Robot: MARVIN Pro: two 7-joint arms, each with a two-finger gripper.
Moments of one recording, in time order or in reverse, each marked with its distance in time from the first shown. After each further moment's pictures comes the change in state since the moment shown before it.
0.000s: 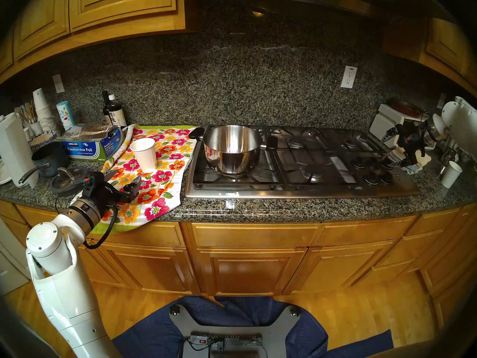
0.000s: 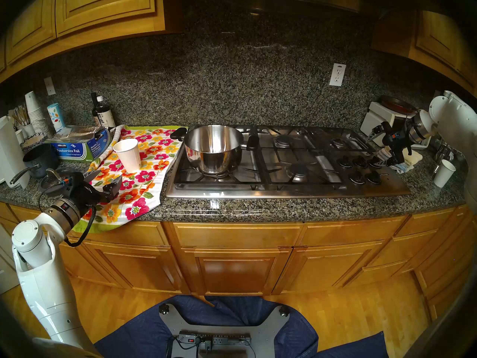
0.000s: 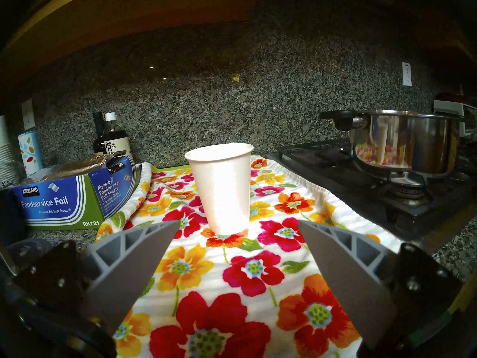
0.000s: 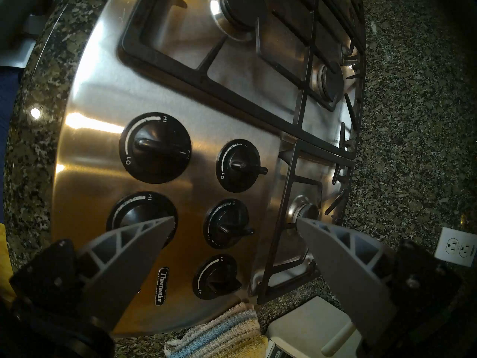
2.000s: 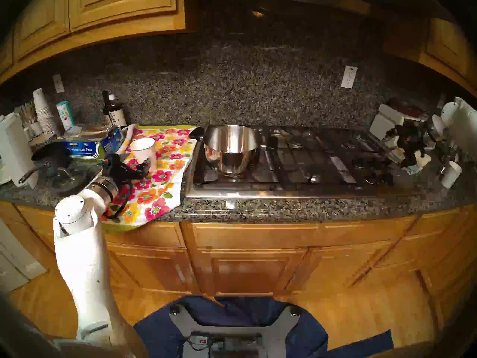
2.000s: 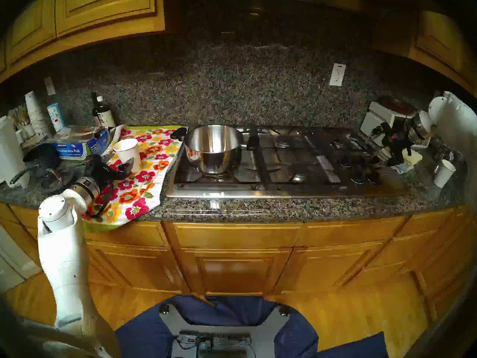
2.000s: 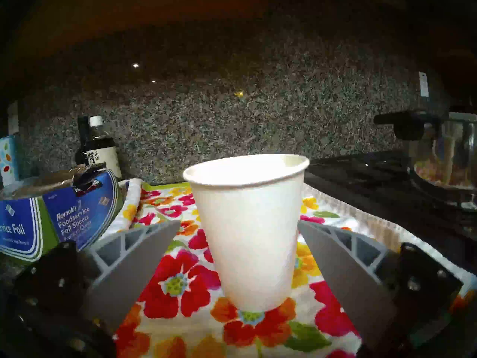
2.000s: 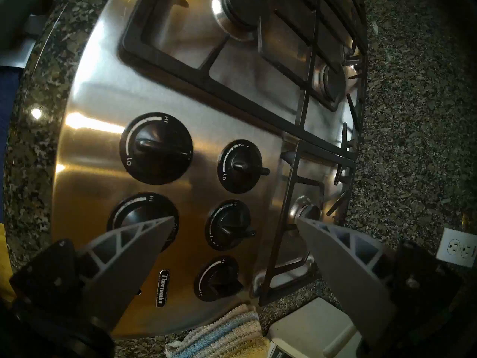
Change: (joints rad) left arm -0.299 0.133 0.135 0.438 0.005 -0.169 0.126; right arm -0.006 -0.003 0.000 0.004 0.001 -0.002 -0.002
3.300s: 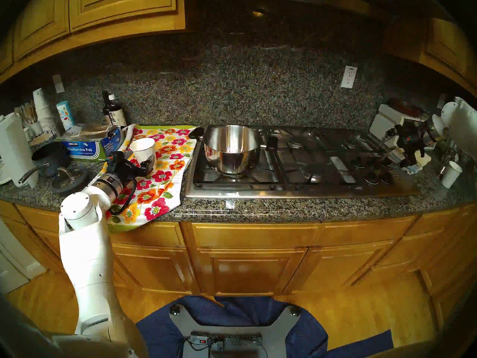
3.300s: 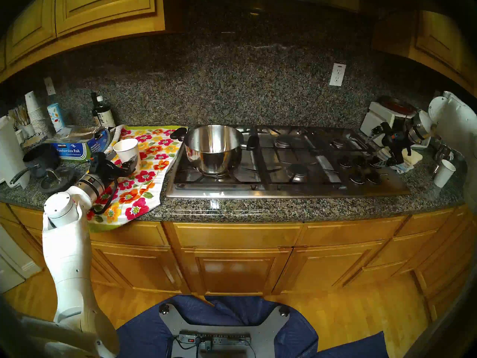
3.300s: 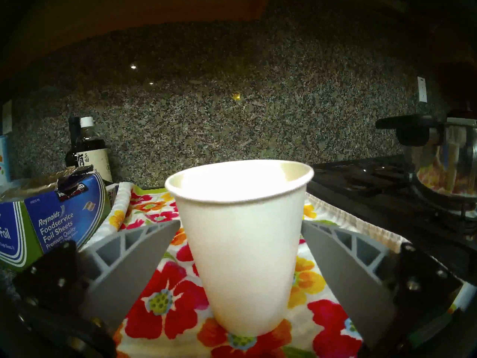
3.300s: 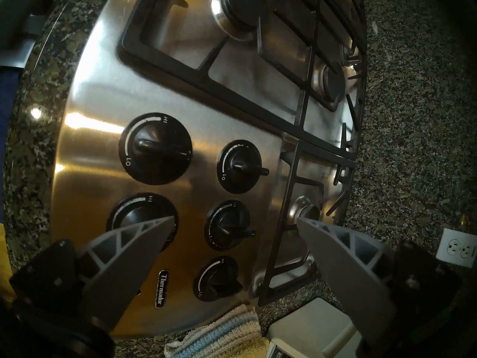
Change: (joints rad) left arm -0.031 0.011 0.027 0.066 -0.017 -0.026 0.021; right arm 0.000 -0.001 0.000 0.001 0.001 -0.001 -0.001
